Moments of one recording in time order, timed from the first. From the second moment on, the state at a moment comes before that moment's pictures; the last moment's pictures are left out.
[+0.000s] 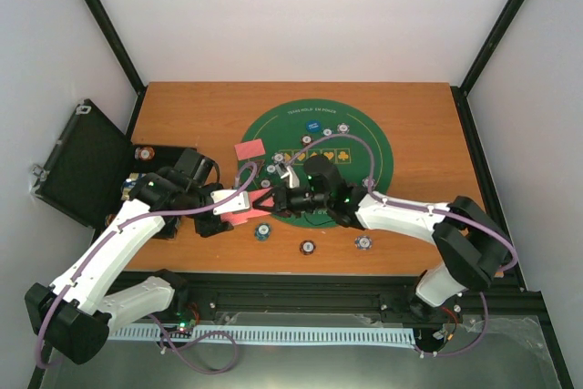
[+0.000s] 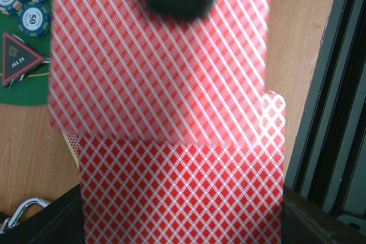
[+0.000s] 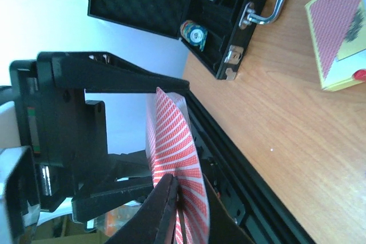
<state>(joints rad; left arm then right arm) -0.47 1.02 0.97 -1.12 0.23 0.82 0.90 1.56 0.86 0.31 -0.65 1.09</state>
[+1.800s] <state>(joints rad) -0.47 1.06 0.99 -1.13 0.24 0.81 0.23 2.51 2.34 -0.74 -0.64 0.53</state>
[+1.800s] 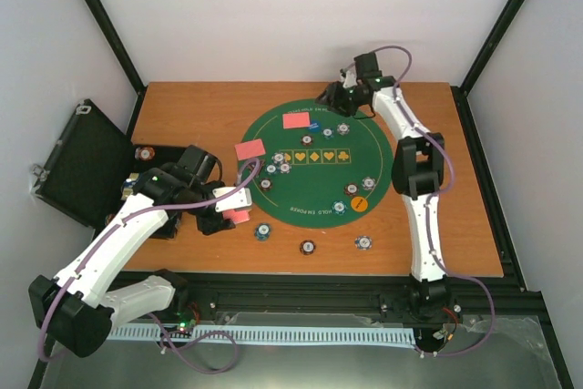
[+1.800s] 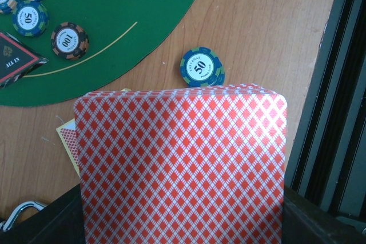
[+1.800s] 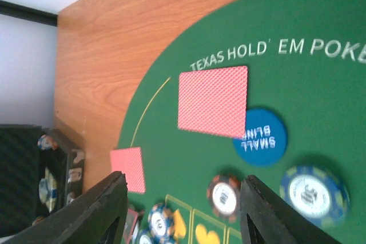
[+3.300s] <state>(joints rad) -0.47 1.07 1.04 -1.16 0.27 0.79 0.95 1.54 0.82 0.38 -0.59 1.09</state>
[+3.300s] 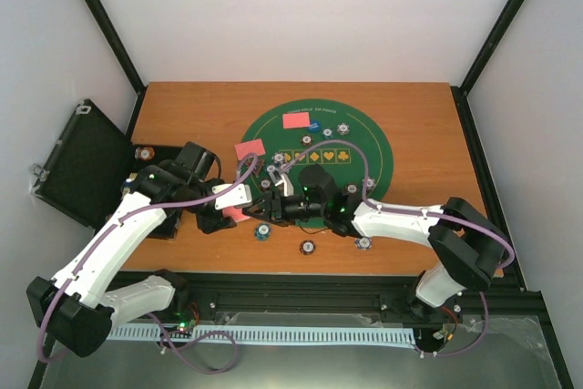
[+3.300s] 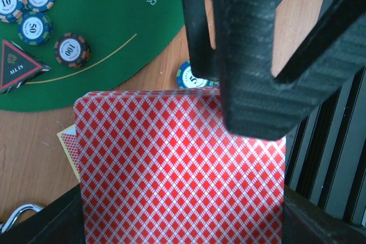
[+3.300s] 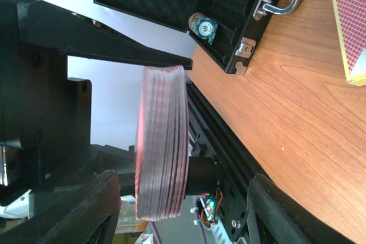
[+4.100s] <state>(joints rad) -0.47 1.07 1.04 -1.17 0.26 0.79 0.99 1.66 0.89 0.49 -0.62 1.14</state>
